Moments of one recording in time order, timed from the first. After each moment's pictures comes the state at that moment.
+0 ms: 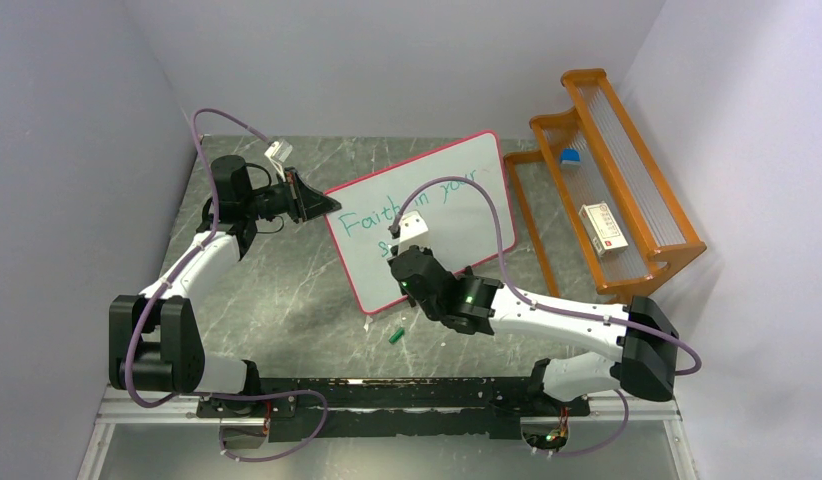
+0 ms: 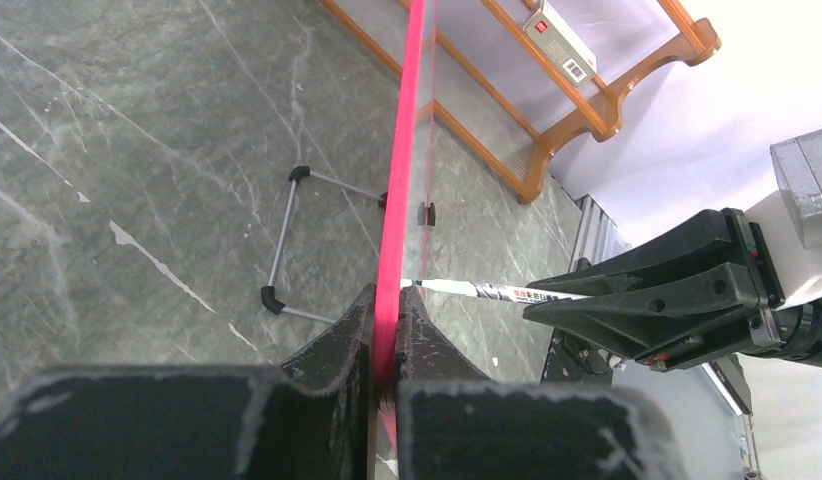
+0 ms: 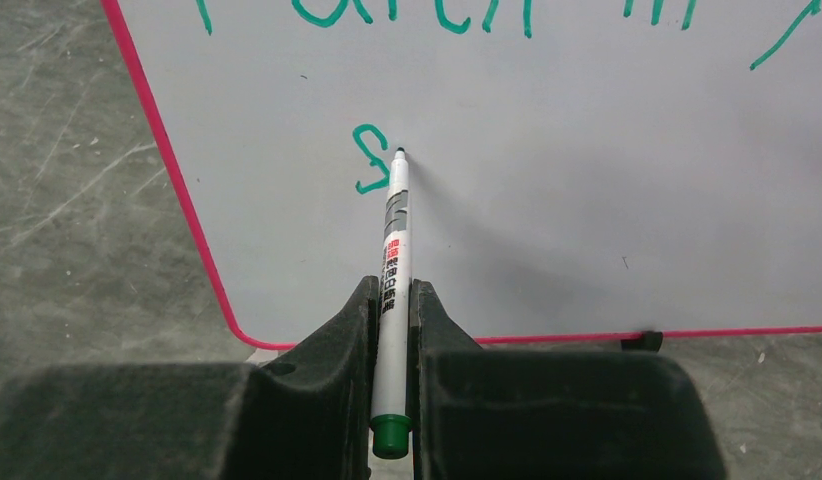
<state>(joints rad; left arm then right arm) -0.08 1.38 0.88 0.24 1.05 -0.41 1.16 1.30 0.92 -0.18 0.67 0.31</state>
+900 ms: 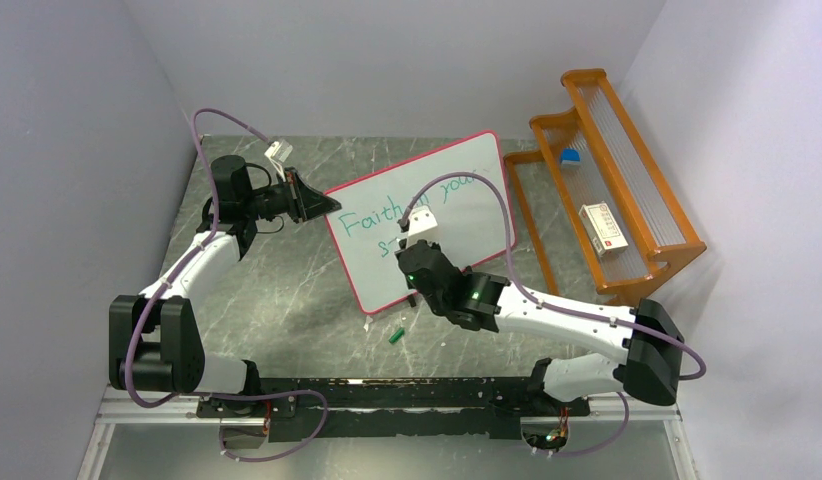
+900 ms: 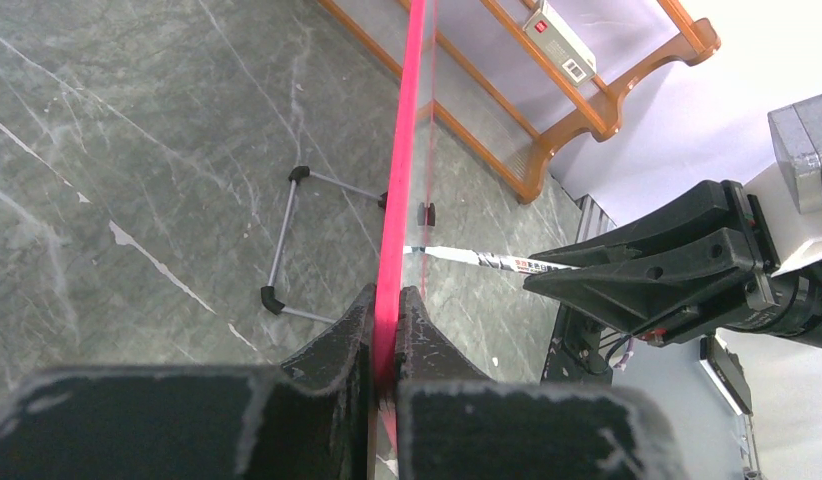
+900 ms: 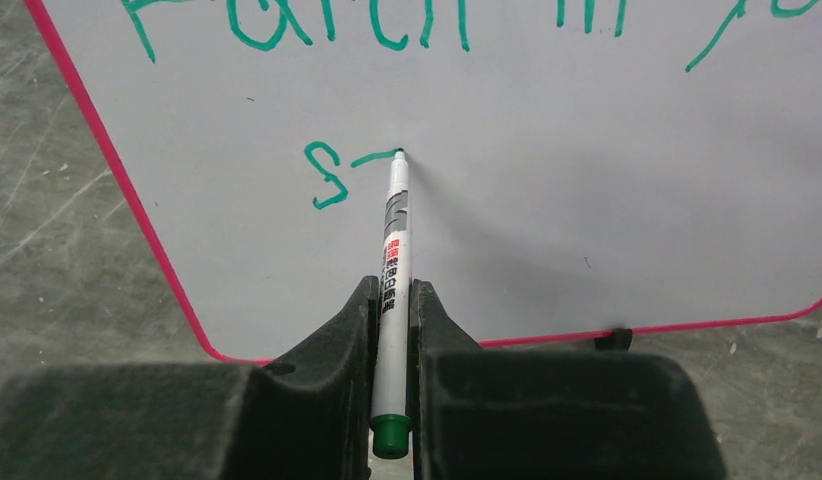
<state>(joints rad) -0.08 1.38 0.88 0.24 1.05 -0.41 1.12 1.28 0.92 -0.19 0.68 0.31</state>
